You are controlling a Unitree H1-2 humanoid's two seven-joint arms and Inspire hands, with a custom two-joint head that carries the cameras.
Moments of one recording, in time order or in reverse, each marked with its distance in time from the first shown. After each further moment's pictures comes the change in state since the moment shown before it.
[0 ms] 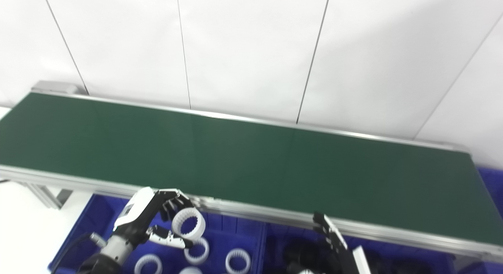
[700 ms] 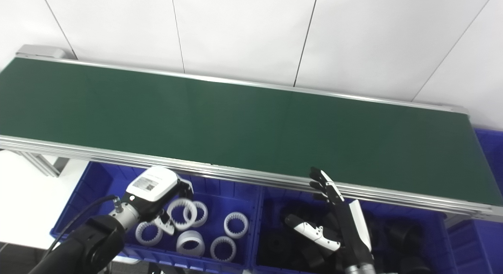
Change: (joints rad) left arm -0.051 0.124 -0.159 -0.068 0.453 0.053 -0.233; right arm -0.005 0.004 -0.002 -0.067 0.008 0.073 0.022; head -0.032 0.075
